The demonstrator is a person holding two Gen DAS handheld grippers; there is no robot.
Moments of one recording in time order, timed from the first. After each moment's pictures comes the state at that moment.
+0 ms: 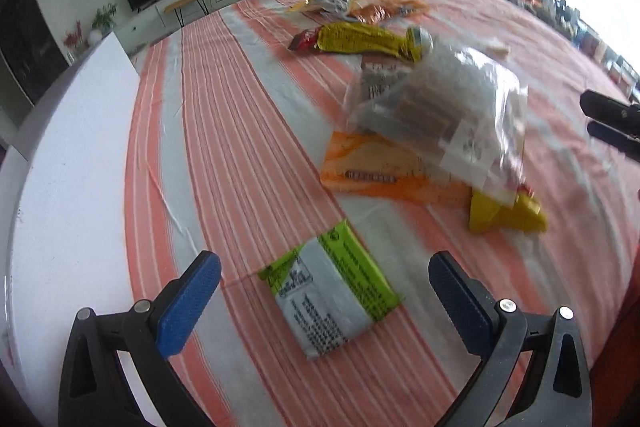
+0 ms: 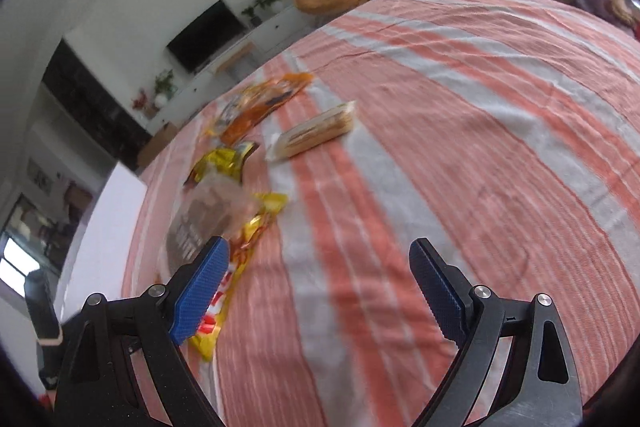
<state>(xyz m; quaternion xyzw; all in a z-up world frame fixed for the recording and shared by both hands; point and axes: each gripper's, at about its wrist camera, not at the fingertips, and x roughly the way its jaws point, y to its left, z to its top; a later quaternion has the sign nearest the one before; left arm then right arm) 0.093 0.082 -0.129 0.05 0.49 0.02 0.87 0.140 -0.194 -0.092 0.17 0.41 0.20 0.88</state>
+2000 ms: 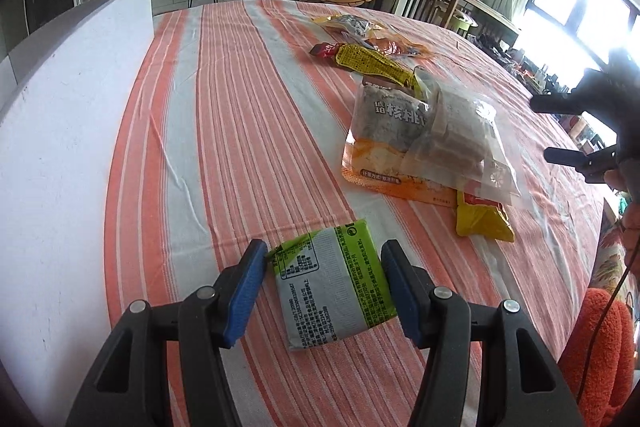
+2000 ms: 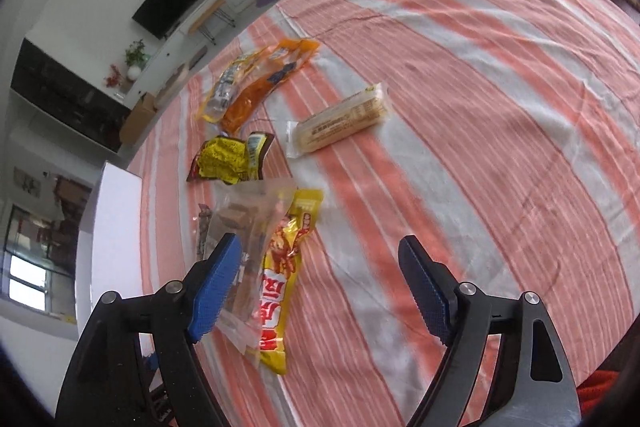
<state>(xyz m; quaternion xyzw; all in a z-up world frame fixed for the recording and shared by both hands) 0.064 0.120 -0.128 -0.10 0.44 -0.01 0.89 0.194 -0.160 -0.063 0.20 0.53 0.15 0.81</state>
